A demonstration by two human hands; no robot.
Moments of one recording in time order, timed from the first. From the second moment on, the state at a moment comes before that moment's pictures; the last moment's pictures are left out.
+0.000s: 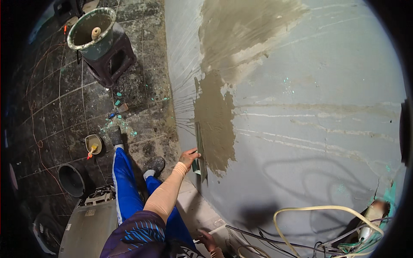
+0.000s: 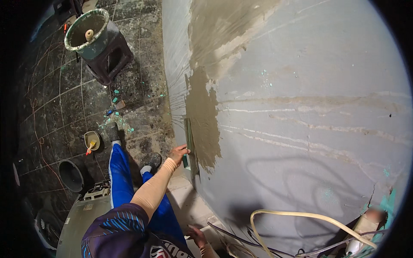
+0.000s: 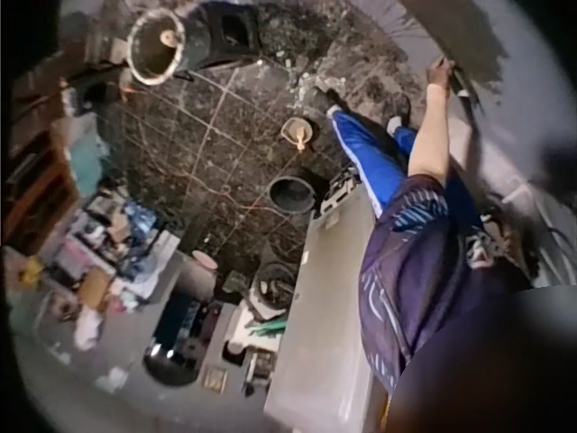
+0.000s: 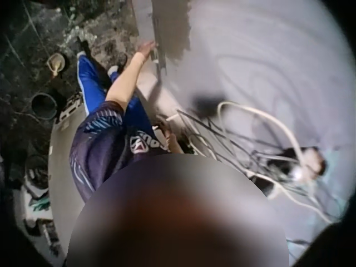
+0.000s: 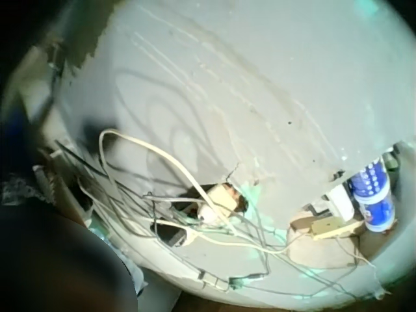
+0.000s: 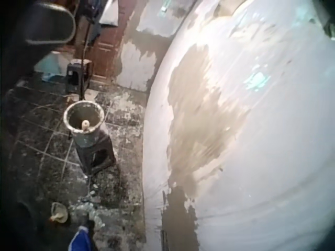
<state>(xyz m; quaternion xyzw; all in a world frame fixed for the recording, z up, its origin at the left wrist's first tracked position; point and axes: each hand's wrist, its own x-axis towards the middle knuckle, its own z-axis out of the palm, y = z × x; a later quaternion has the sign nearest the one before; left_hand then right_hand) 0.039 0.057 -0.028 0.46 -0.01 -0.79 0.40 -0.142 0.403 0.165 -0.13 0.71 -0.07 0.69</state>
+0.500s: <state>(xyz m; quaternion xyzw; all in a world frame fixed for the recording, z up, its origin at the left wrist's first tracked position) 0.151 0.110 -0.087 0.29 0.12 -0.80 0.50 -0.120 0.352 0.166 -0.22 0.68 -0.06 0.70</state>
